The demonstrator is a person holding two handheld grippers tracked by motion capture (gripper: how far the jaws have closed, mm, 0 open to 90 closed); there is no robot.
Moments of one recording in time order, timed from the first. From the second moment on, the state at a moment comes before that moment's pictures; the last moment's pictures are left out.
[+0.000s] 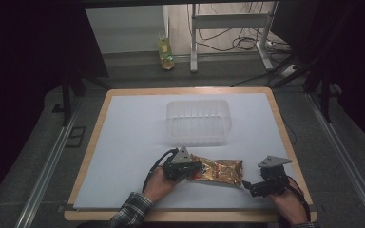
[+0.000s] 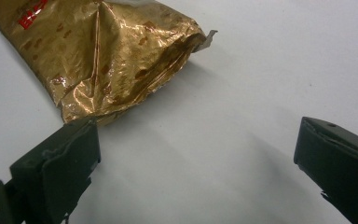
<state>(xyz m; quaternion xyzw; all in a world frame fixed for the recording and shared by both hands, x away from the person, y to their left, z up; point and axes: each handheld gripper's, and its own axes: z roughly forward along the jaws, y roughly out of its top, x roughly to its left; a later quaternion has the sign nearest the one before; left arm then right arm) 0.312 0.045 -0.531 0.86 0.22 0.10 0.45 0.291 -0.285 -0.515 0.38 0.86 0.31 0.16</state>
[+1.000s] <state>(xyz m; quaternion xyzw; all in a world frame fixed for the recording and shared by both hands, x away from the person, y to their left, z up) 0.308 0.053 -0.537 0.86 0.24 0.12 0.43 0.286 -0.281 -0.509 0.36 0.86 0.34 0.11</state>
